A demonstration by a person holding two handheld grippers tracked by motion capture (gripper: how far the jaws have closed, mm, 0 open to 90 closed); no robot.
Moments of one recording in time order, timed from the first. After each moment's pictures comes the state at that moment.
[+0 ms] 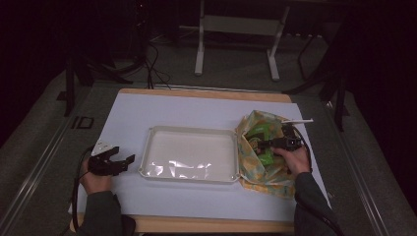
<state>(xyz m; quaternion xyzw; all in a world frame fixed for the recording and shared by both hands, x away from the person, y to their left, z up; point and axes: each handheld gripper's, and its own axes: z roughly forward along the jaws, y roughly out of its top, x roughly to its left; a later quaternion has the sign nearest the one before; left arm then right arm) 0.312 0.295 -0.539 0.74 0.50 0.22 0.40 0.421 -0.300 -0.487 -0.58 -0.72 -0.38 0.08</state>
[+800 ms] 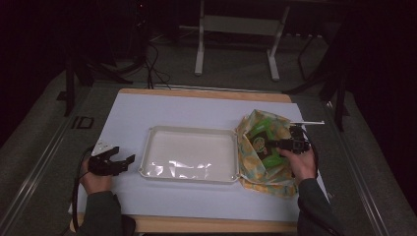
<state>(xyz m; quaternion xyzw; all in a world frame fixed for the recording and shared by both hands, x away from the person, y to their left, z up) 0.312 0.295 -0.539 0.74 0.50 0.22 0.40 0.395 -0.306 -0.460 -0.59 -0.70 -0.40 0.02</state>
